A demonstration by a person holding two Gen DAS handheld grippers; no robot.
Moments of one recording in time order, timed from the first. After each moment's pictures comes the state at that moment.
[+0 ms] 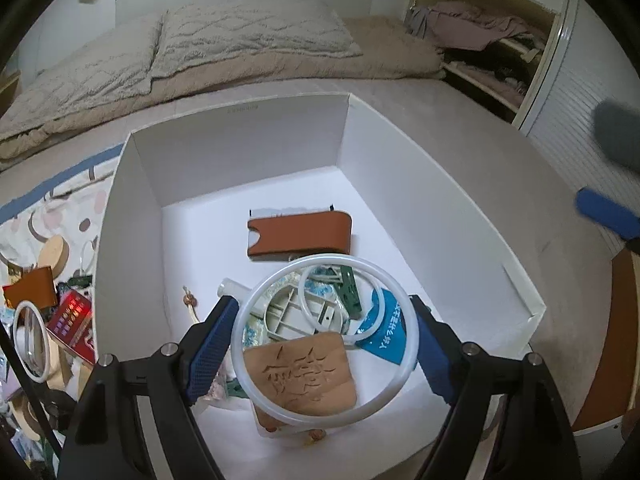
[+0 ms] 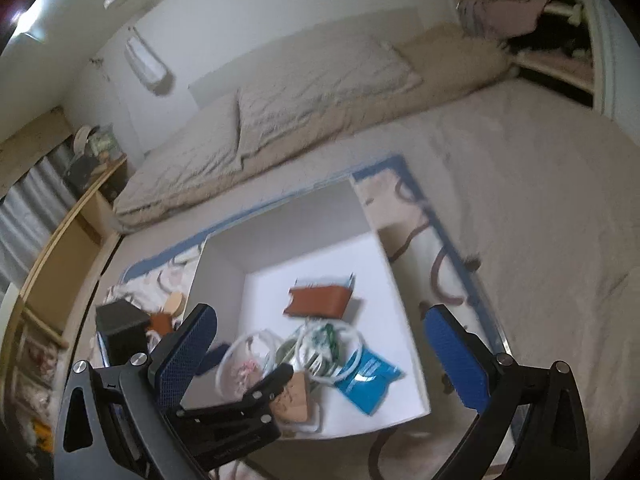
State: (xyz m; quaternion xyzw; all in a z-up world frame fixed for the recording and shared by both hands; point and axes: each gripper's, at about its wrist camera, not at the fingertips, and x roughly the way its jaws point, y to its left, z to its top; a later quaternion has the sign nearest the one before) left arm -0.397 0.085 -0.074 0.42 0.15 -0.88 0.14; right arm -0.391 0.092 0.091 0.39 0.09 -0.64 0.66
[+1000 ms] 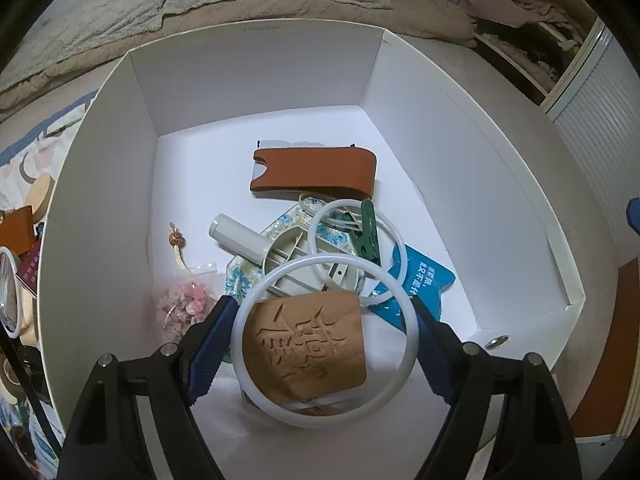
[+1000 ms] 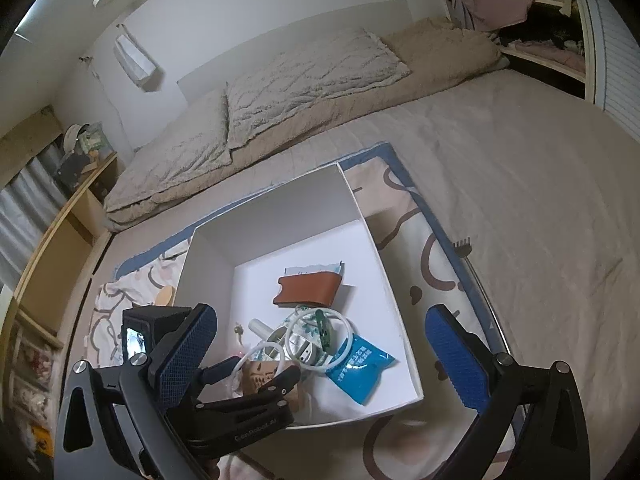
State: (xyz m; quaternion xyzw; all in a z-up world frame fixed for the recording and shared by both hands) left arm -0.402 0.079 -0.111 0.49 0.20 -0.83 0.16; right arm -0.390 0.088 0.077 0.41 0.11 -0.63 0.65
